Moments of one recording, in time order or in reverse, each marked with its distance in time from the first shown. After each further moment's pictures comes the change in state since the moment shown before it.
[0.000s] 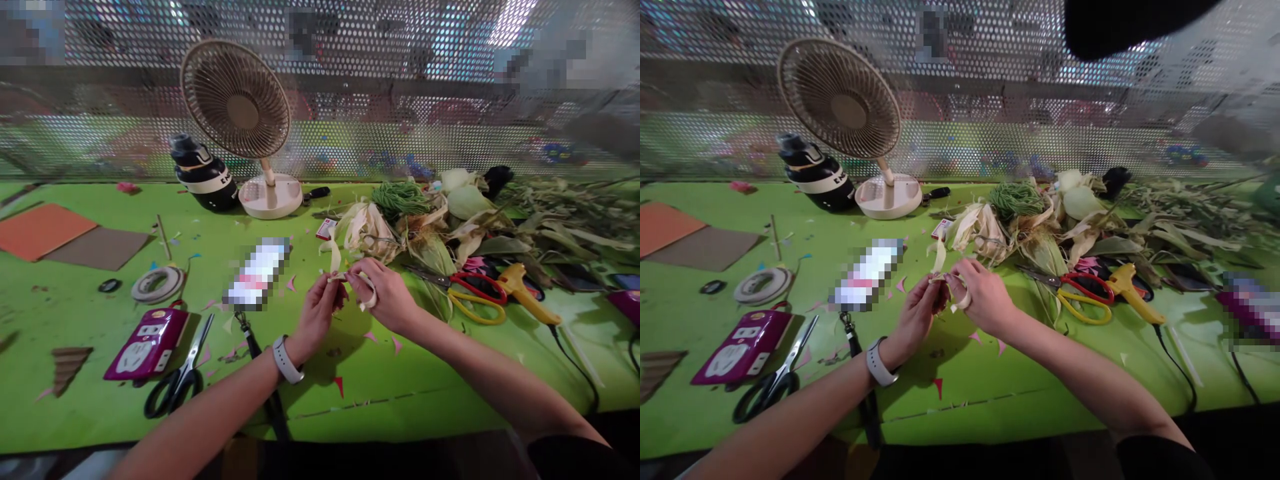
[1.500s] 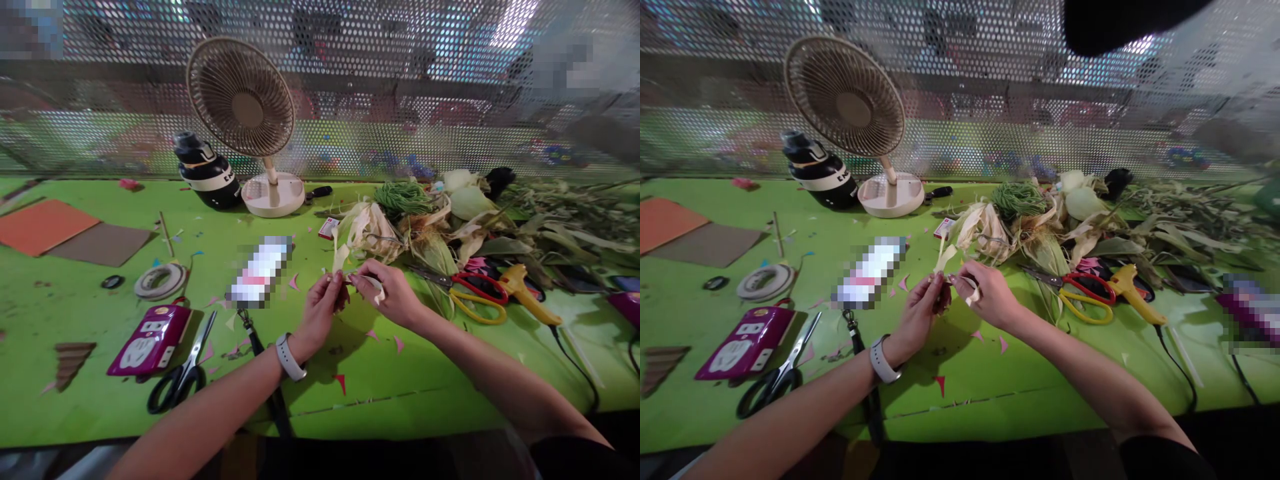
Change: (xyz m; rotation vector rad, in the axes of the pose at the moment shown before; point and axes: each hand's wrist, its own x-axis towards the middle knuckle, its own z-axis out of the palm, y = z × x) left_hand -0.004 0.005 0.002 -0.028 -0.020 -0.018; right_hand 0.002 0.009 0.001 0.258 -0.032 0.052
